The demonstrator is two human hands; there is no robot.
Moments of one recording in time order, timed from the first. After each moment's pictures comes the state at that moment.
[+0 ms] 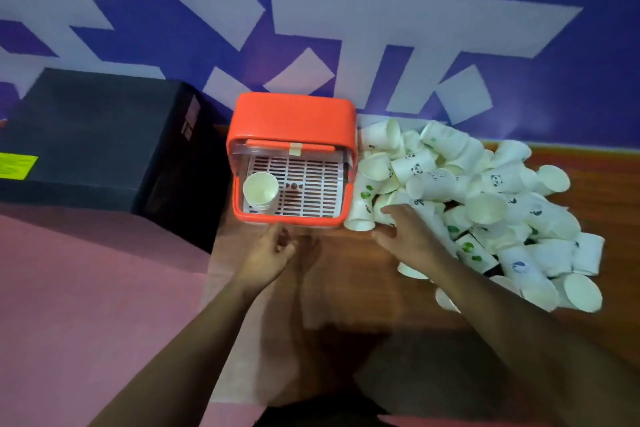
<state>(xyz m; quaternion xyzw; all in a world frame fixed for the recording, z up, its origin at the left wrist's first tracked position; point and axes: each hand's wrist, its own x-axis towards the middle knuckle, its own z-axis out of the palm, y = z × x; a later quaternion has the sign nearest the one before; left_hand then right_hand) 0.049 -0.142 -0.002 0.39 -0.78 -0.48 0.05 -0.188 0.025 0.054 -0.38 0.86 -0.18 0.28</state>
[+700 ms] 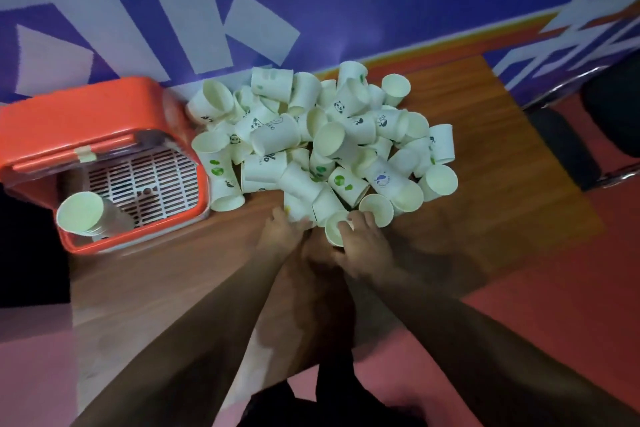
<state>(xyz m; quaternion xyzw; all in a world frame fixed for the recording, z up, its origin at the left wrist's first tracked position) -0.150 0.043 -0.055 0.41 -0.78 -0.45 -0.15 -0.198 0.219 -0.023 -0.35 0.93 -0.03 0.14</state>
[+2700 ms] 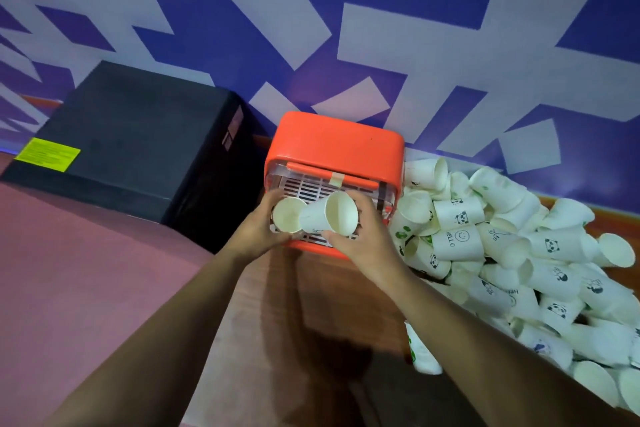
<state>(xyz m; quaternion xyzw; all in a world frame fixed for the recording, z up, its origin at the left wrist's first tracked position) 0.059 -0.256 0.000 0.41 -0.76 -0.49 0.10 -0.123 -0.110 0.057 -0.41 0.74 -0.43 0.33</state>
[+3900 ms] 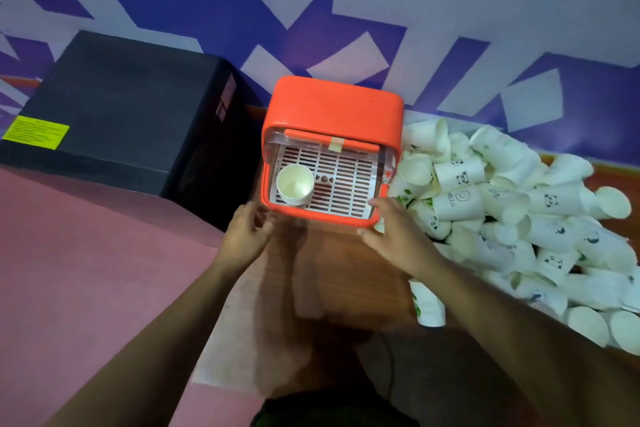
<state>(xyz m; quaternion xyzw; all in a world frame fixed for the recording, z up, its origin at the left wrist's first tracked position) 0.101 -0.207 -0.017 0.52 -0.74 -0.41 0.12 -0.143 -0.046 0.050 -0.46 0.81 -0.18 0.31</state>
